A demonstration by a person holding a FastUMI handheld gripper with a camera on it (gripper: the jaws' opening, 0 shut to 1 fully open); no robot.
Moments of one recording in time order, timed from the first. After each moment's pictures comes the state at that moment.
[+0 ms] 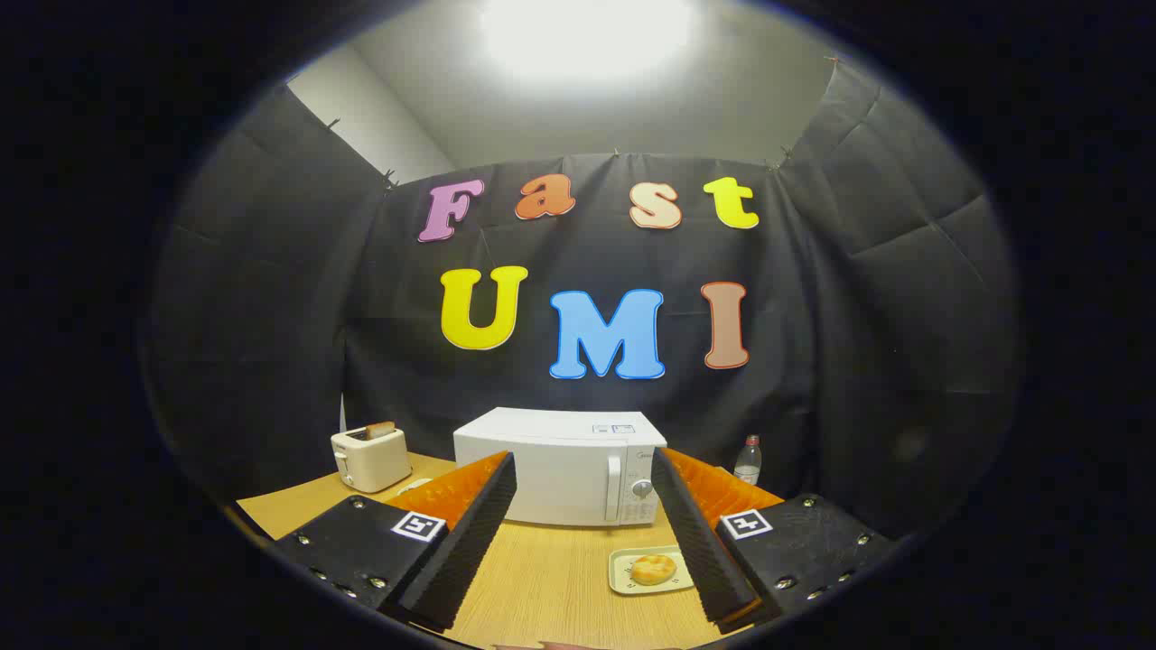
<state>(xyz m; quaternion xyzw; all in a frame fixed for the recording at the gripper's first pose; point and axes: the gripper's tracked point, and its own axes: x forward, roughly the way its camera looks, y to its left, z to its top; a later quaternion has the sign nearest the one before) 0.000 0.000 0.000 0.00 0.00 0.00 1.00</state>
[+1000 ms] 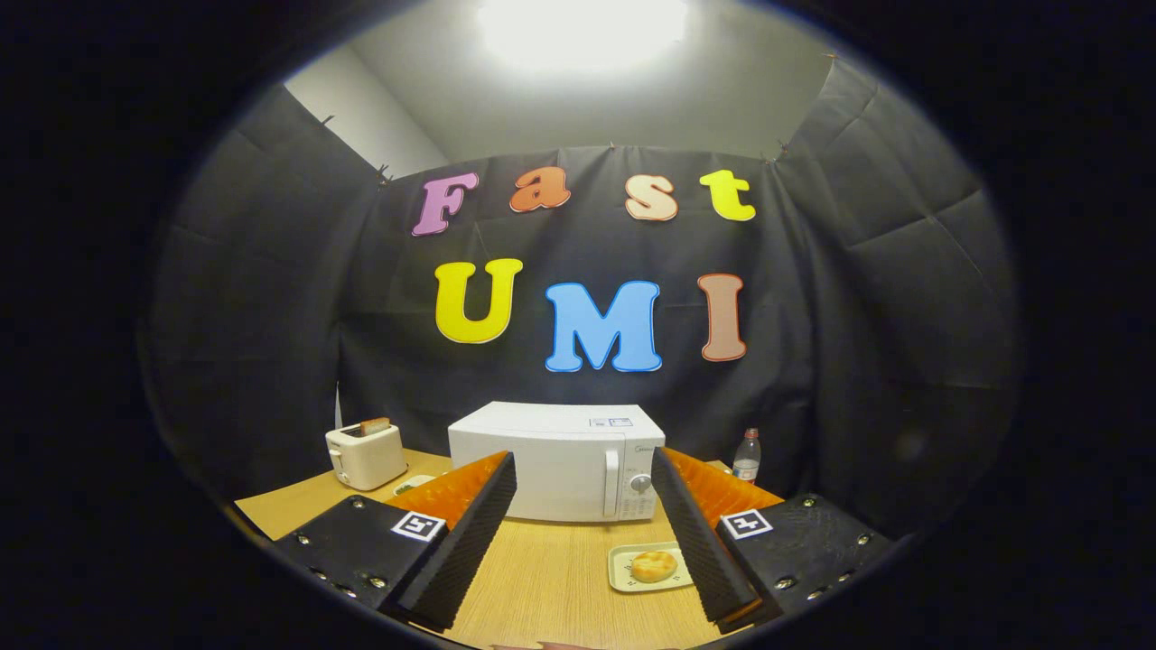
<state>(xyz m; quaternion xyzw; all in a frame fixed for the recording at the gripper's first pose) 0.009 -0.003 -0.007 0.00 0.01 -0.01 1.00</state>
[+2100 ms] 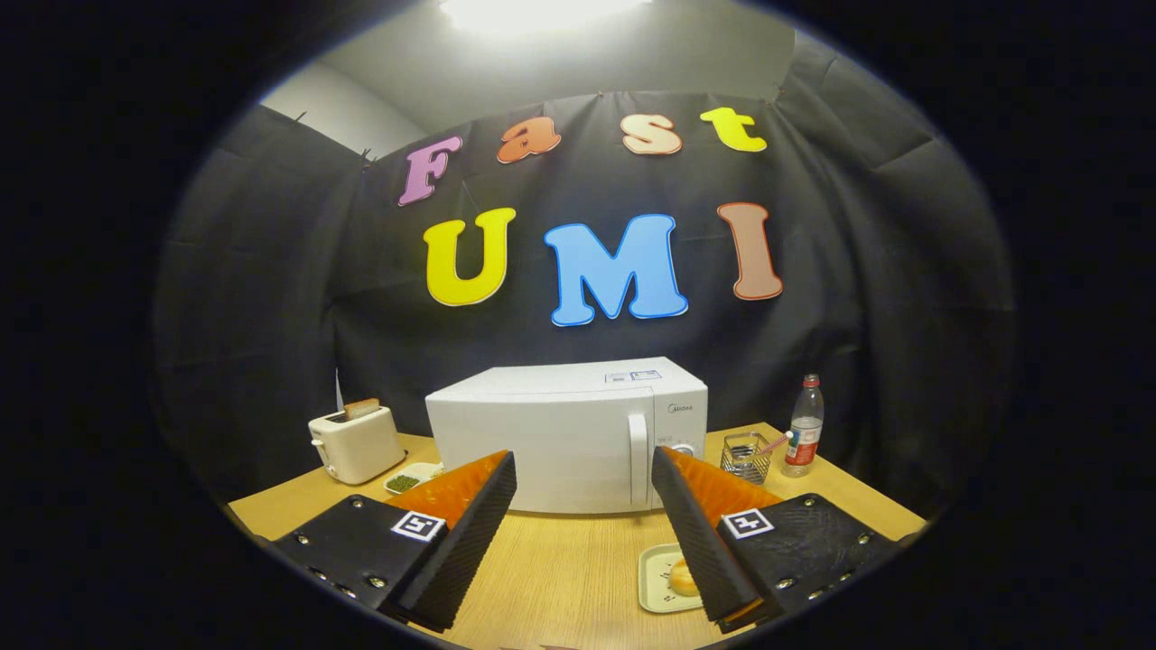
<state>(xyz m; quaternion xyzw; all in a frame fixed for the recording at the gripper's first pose) 0.143 -0.009 -0.107 0.05 0.07 0.03 1.00</state>
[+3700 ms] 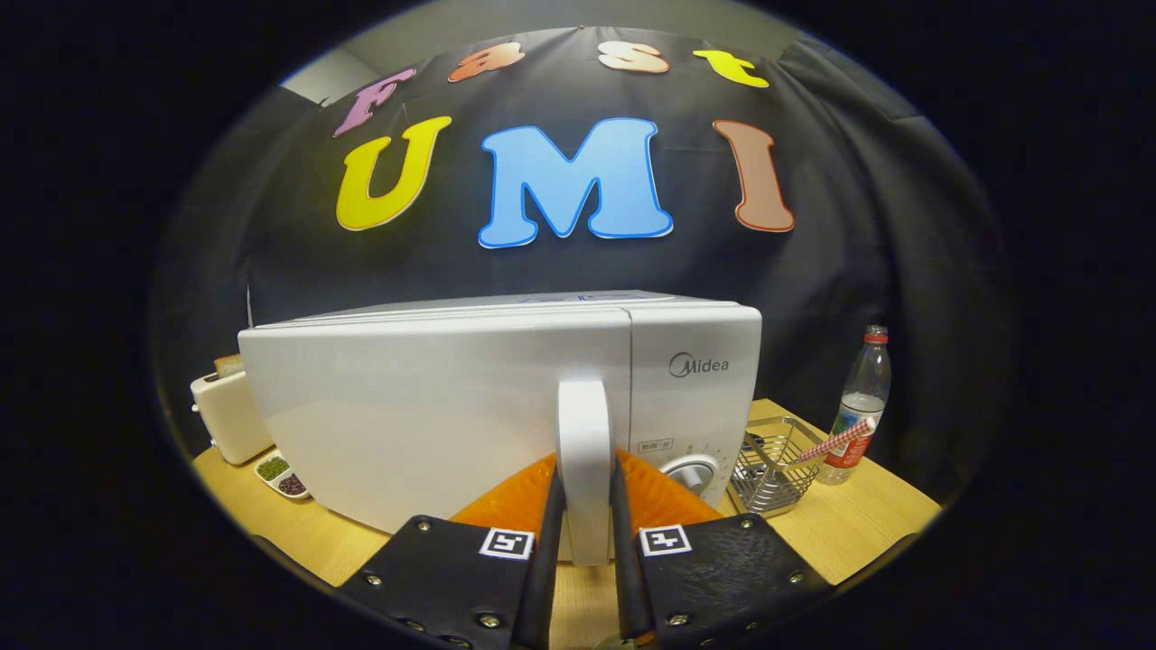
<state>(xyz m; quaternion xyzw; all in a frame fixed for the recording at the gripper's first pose) 0.343 -0.057 -0.231 0.04 0.13 -0.03 0.99</state>
